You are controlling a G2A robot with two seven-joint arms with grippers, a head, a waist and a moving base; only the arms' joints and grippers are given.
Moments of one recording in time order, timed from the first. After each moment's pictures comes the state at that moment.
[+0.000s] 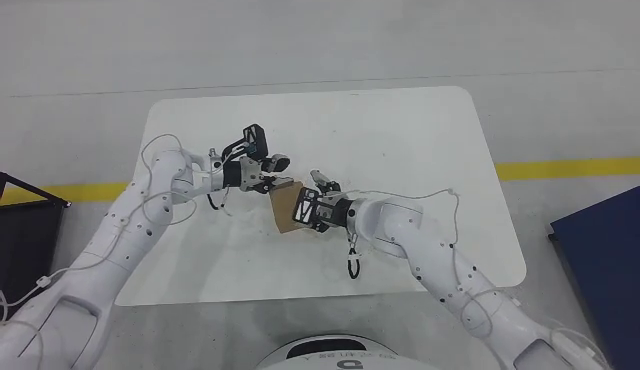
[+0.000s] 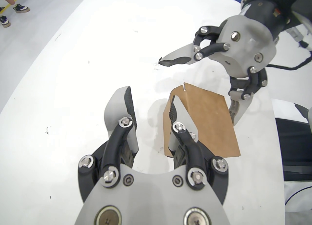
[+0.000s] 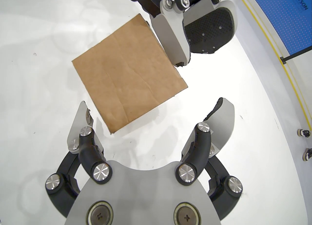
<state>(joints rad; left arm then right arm) 0.91 -0.99 -0.84 -1.17 1.09 -1.01 -0.01 -1.23 -1.23 0.83 -1.60 -1.52 -0.48 0.35</state>
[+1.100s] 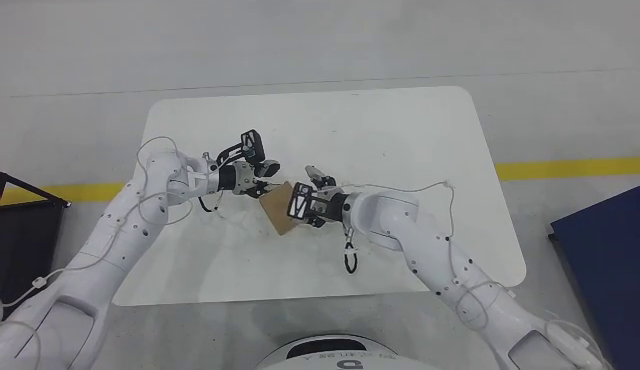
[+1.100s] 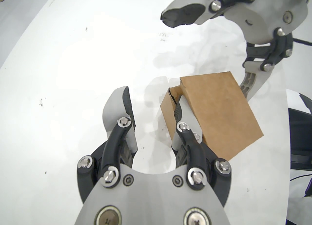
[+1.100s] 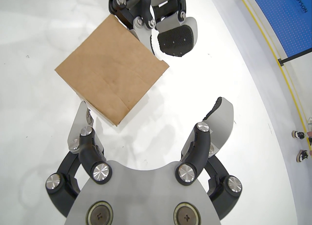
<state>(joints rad) 0.91 -0.98 -0.84 -1.14 1.08 -1.00 -0.12 -1.19 -1.25 0.82 -1.60 -1.51 -0.51 0.39</state>
